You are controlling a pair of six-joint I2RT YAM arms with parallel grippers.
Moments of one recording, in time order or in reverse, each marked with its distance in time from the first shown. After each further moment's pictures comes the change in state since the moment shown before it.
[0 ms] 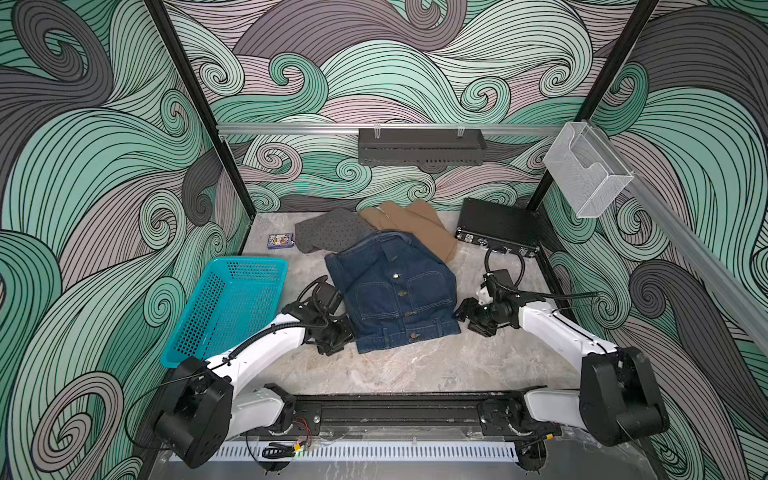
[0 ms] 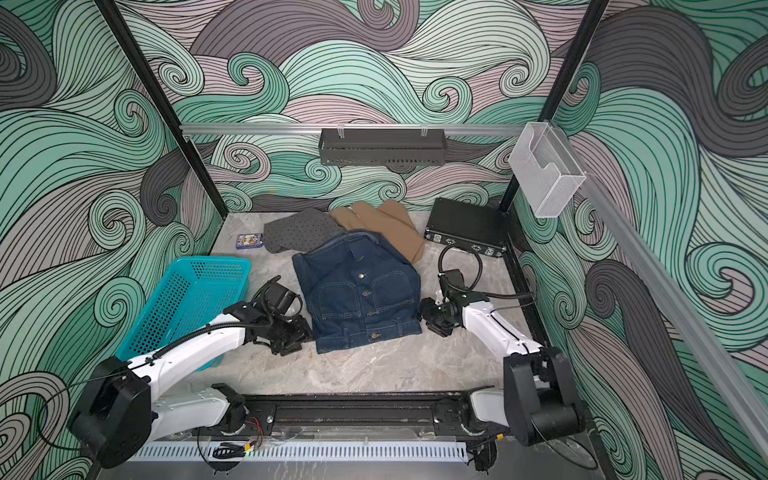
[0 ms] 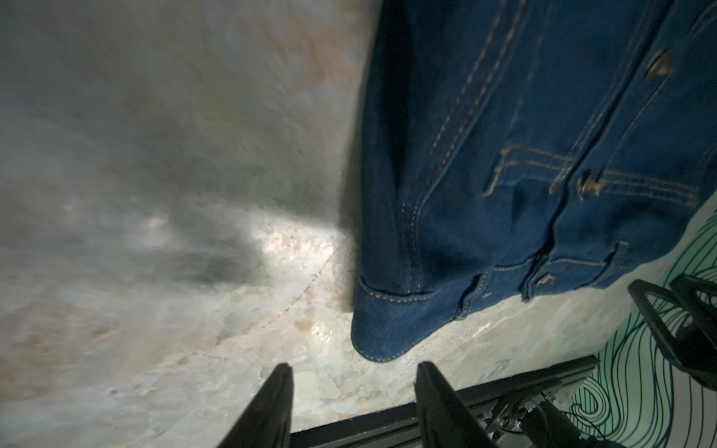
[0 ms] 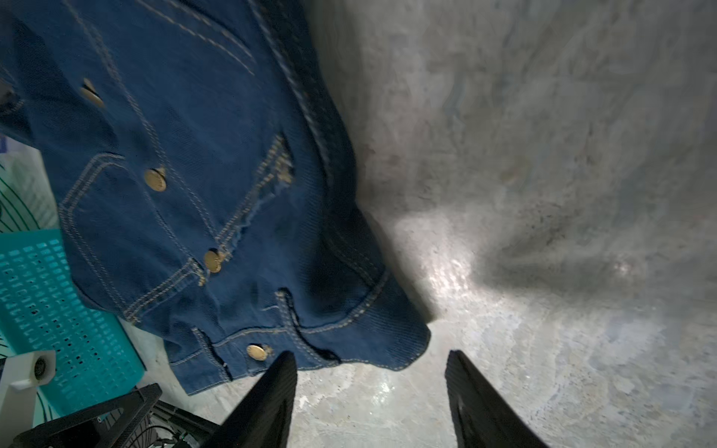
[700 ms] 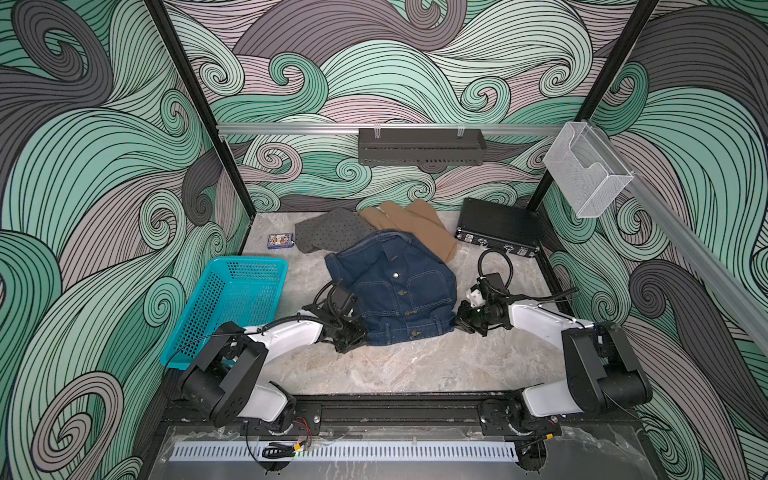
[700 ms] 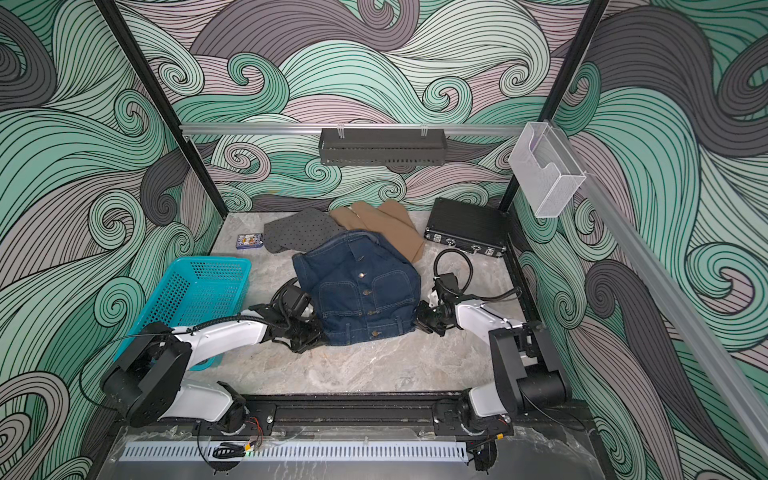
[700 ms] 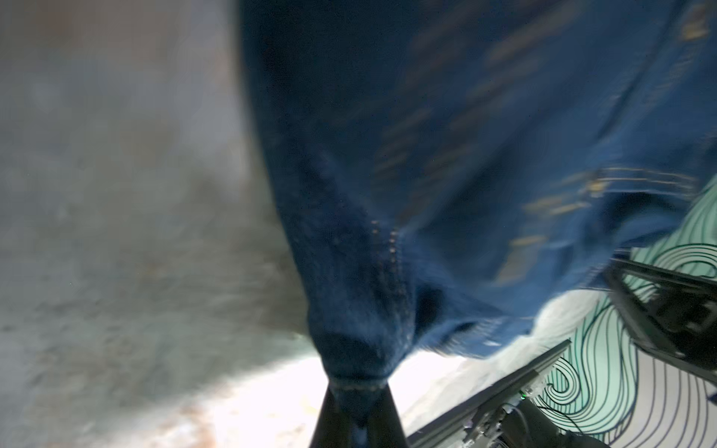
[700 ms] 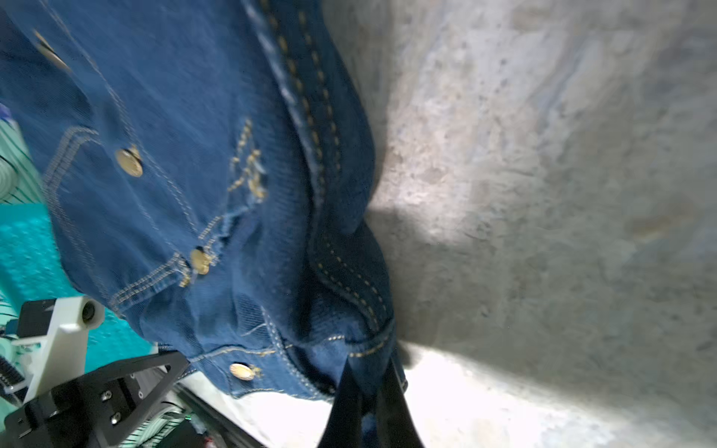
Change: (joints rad) left arm -0.017 0.210 0.079 0.229 0.056 -0.018; right arm 0.010 0.129 -0.018 0.187 -0.117 0.009
